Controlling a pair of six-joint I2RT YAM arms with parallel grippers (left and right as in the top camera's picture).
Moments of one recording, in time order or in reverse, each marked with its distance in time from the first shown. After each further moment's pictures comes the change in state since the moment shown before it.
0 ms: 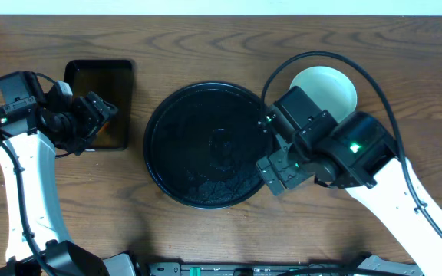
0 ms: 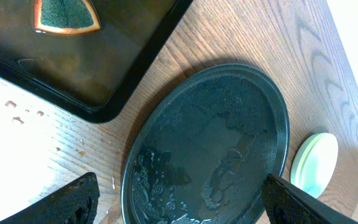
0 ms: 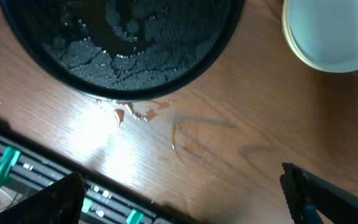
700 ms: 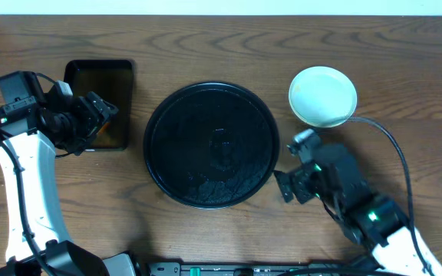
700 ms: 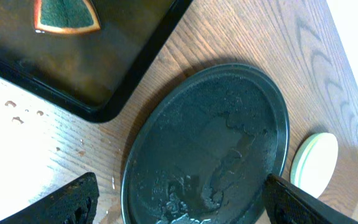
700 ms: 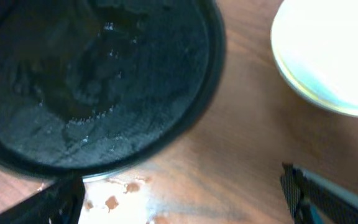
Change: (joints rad) left arm 0.000 0.000 0.000 0.000 0.001 0.000; right arm -0.225 -0.574 -1.070 1.015 -0.100 -0.118
